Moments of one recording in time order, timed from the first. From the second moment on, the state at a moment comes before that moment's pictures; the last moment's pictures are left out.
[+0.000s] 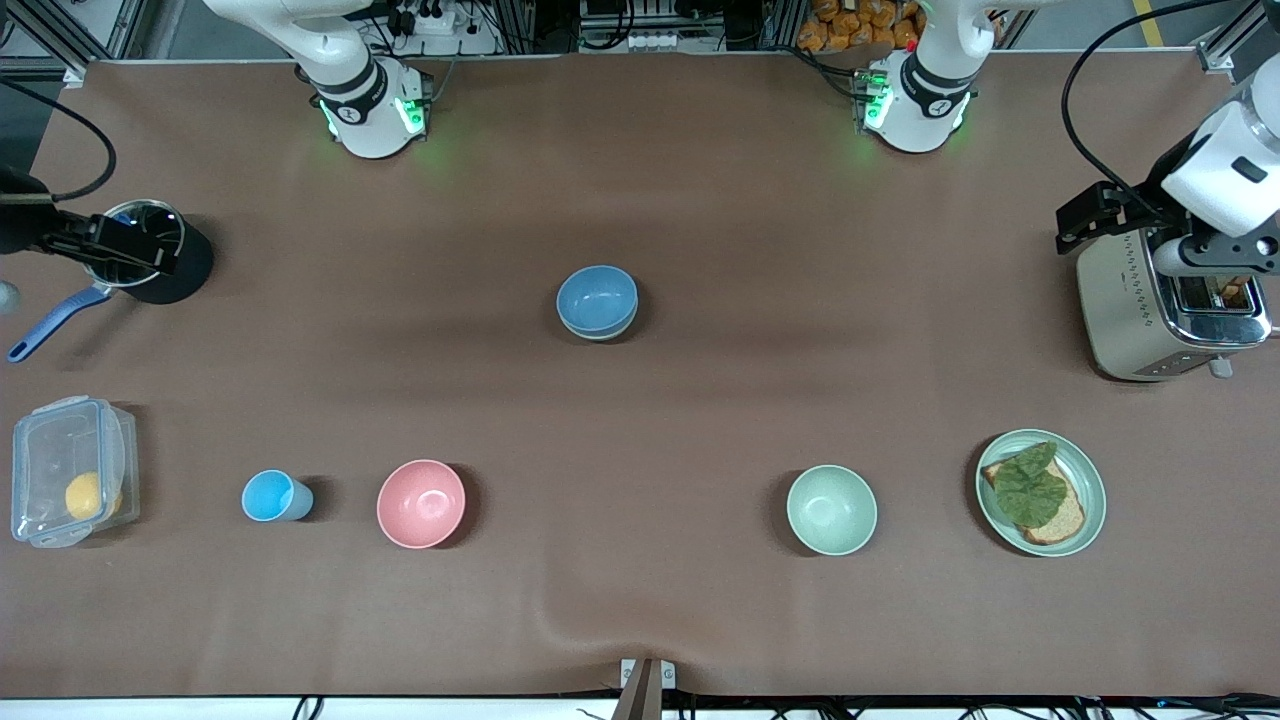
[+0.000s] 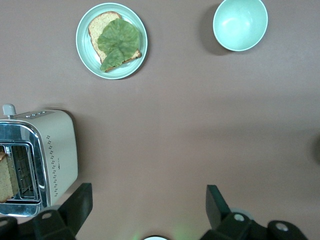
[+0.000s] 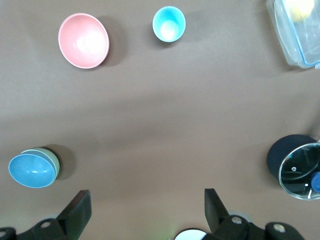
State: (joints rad) left arm -0.04 -0.01 -0.08 -1.58 0.02 1.50 -0.07; right arm 0.08 0.06 -0.15 -1.48 0.11 1.42 0.11
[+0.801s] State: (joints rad) left arm -0.04 0.00 -0.10 -1.58 0.02 1.49 -0.07; right arm 0.01 0.06 -0.03 -1.42 0.01 1.43 0.09
